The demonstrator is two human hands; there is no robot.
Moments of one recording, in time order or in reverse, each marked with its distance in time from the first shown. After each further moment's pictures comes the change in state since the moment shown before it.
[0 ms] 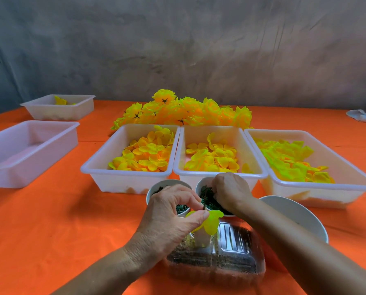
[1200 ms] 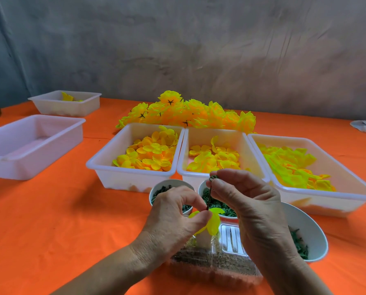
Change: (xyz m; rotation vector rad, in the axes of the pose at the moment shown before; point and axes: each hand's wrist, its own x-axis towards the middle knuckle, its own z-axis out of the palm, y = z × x) left_hand -0.004 0.005 0.002 -0.013 0.026 -0.011; right_hand -0.096 -0.035 -0.060 1.830 0.252 -0.024
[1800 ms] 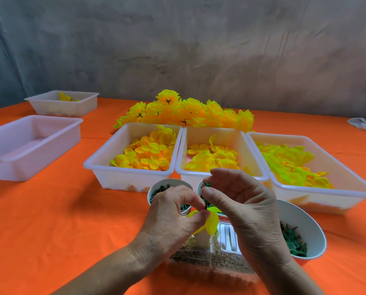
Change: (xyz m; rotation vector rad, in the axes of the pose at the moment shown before) left_hand -0.001 0.002 -0.002 0.020 -0.020 -0.014; right_hand -0.006 0.004 0.005 -0.044 -0.062 -0.118
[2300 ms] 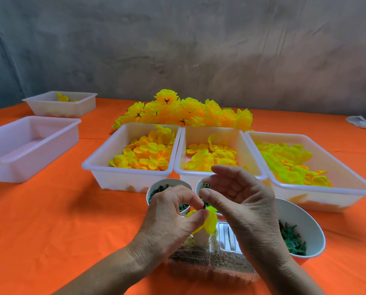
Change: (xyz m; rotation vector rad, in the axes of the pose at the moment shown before) left_hand 0.000 0.000 0.001 -0.006 0.003 -0.009; right_hand 0.002 0.003 -0.004 -0.170 0.001 -0.076
